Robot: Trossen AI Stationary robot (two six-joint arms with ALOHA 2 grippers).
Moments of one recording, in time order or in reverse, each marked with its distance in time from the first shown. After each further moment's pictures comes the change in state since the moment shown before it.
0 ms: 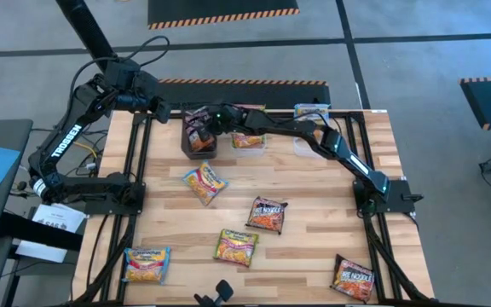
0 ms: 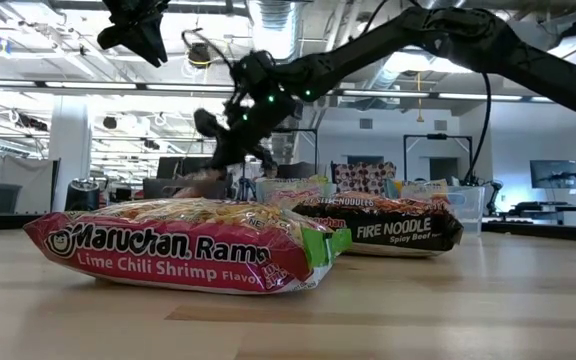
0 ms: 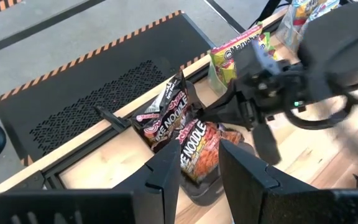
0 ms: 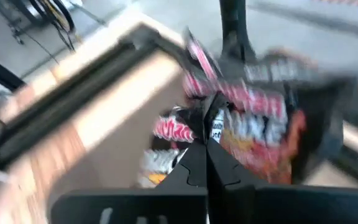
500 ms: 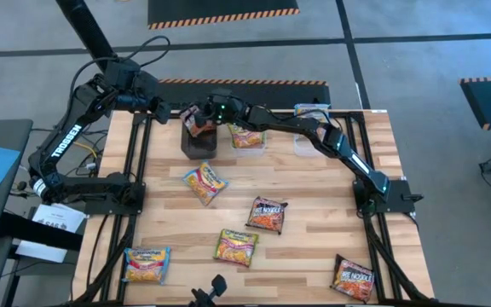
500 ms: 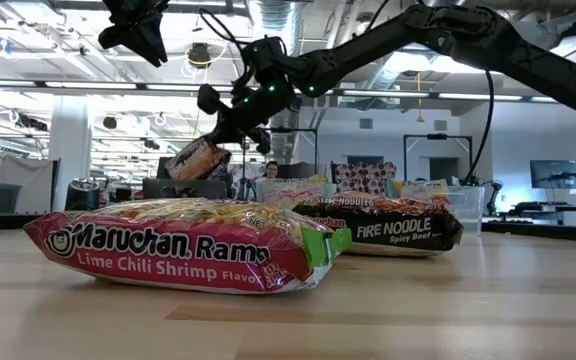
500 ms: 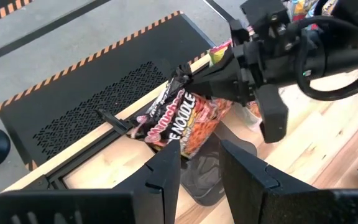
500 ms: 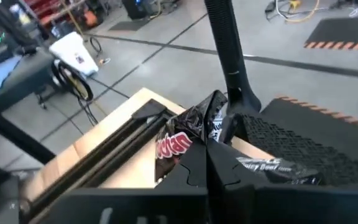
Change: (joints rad) left arm 0.000 0.000 0.000 0.001 0.000 0.032; right arm -0.020 -0.024 0.001 0.209 0.046 0.057
